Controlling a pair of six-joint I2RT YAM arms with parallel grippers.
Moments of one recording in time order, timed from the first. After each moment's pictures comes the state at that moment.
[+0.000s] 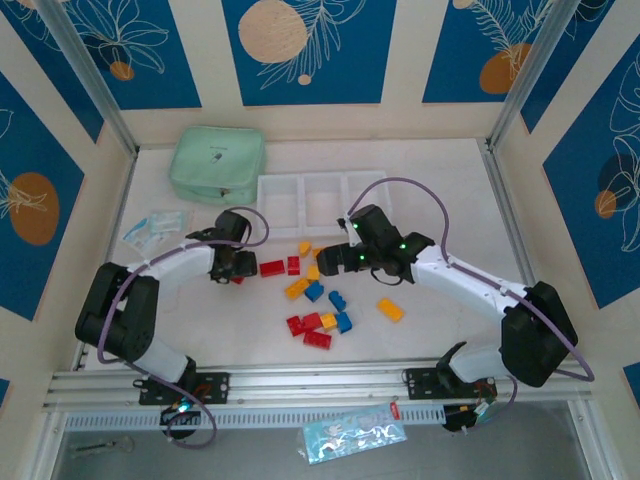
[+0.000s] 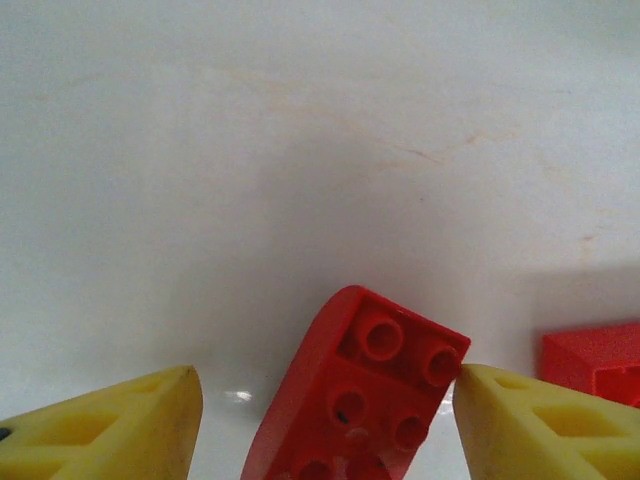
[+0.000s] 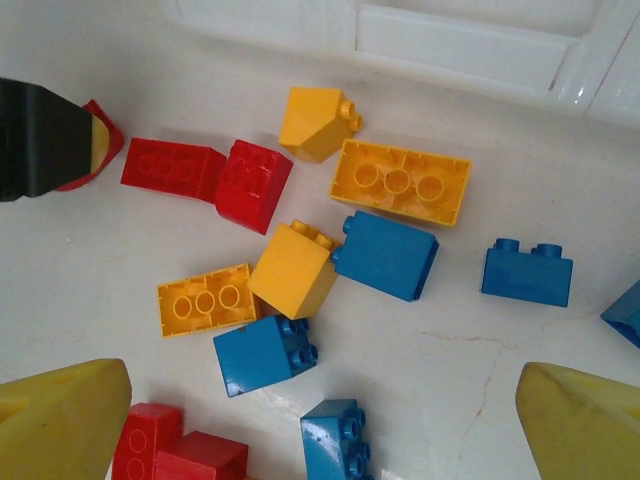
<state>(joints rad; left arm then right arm) -0.37 1.53 0.83 -0.55 -0.09 -0.47 0.69 1.36 0.93 -0.47 -0.12 0.40</state>
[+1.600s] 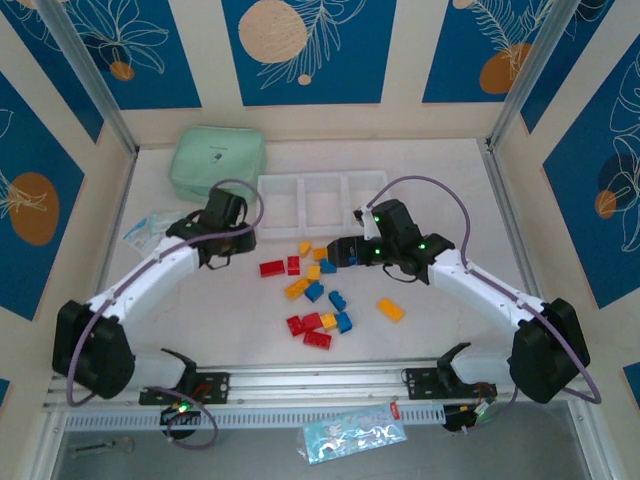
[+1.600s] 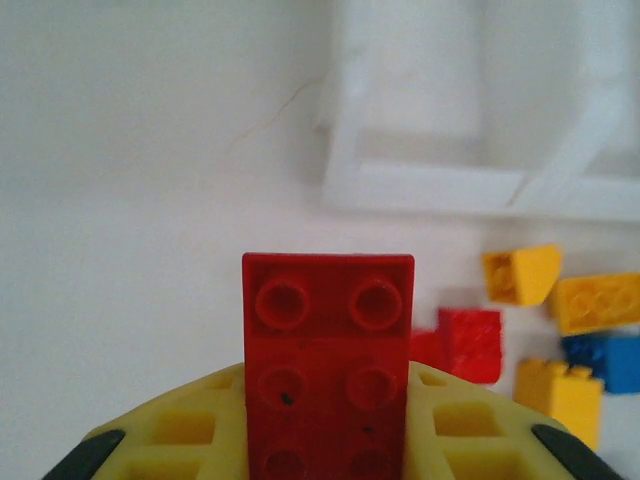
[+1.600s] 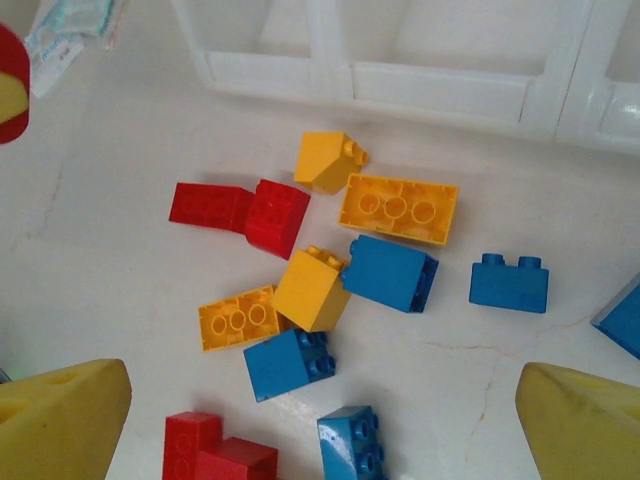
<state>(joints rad) -0.45 1.36 1.06 -0.67 -0.09 -0.53 0.57 1.26 0.88 -0.42 -0.26 0.43</state>
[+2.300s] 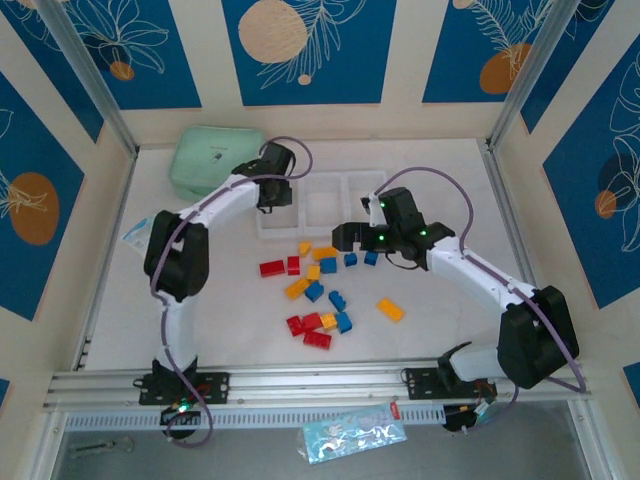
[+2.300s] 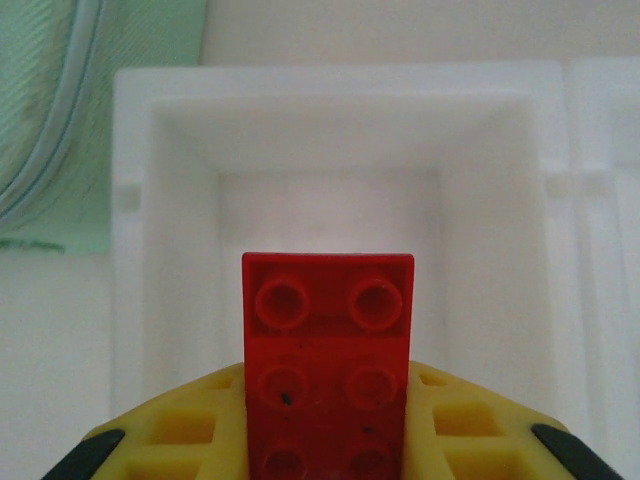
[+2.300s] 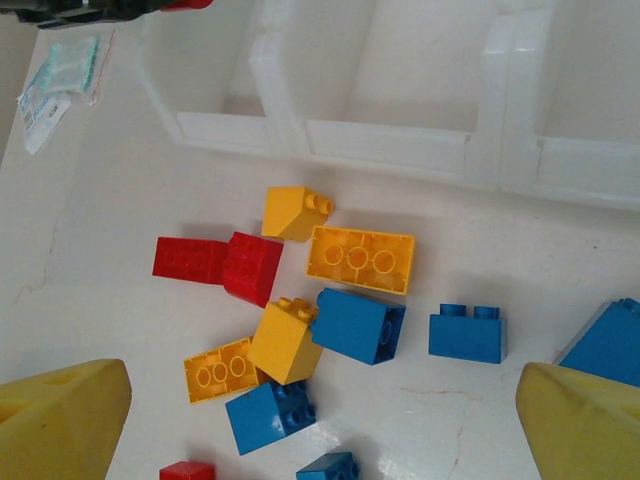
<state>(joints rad) -0.47 2.08 1.72 -0.68 -0.21 -0.43 0.48 1.35 0.93 -0.39 -0.31 0.44</state>
